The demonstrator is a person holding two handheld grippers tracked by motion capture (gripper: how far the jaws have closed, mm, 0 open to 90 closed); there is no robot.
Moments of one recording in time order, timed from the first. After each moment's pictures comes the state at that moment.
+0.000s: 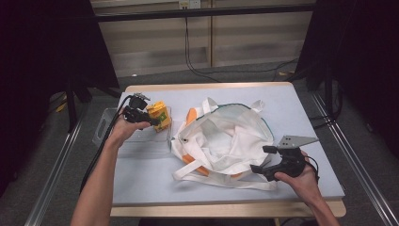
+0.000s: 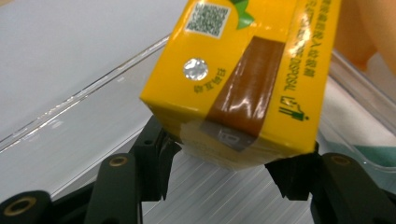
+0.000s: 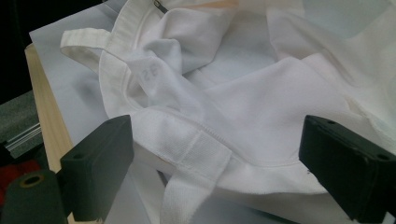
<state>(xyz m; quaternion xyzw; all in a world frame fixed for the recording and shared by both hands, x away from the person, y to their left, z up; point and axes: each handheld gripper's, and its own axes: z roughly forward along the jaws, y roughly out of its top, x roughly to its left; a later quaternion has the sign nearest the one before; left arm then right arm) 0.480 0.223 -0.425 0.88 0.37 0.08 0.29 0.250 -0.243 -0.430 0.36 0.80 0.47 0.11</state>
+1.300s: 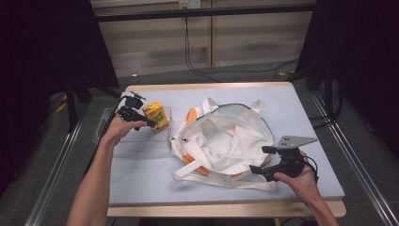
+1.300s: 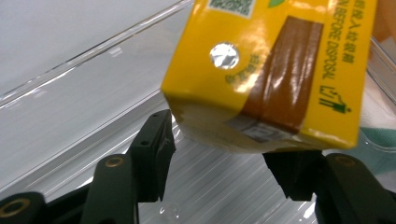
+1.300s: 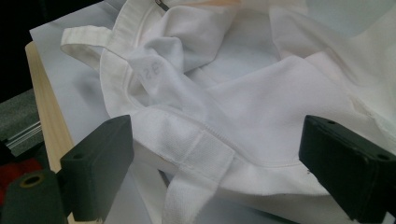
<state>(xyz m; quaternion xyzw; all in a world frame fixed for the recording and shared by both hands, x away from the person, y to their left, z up) 0.485 0.240 -0.421 0.88 0.40 0.03 0.26 0.251 -0.242 -0.431 0.36 0.80 0.47 0.11</state>
